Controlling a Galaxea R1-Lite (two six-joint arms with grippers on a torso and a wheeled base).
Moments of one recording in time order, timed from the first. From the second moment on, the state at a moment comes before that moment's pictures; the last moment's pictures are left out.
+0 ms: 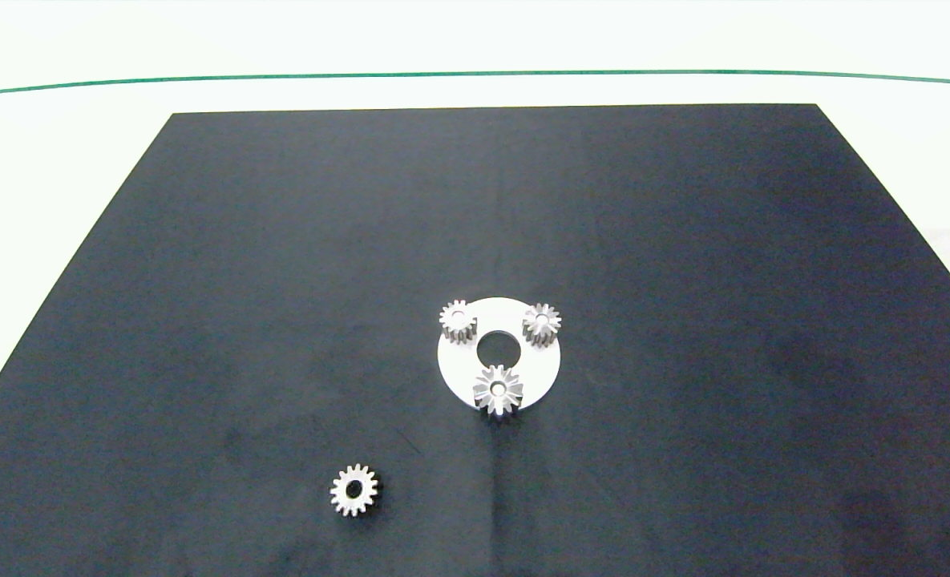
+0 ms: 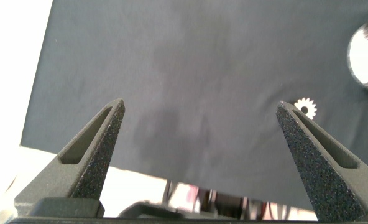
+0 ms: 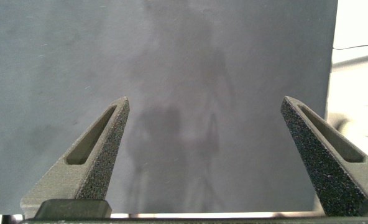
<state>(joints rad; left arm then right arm) -0.03 0.68 -1.01 0.80 0.13 -0.25 -0.07 0.77 -0.73 0.40 -0.03 -0.23</state>
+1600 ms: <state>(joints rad) -0.10 1.24 -1.35 1.03 0.13 -0.27 0.22 1.20 -1.11 0.77 -0.10 -0.23</state>
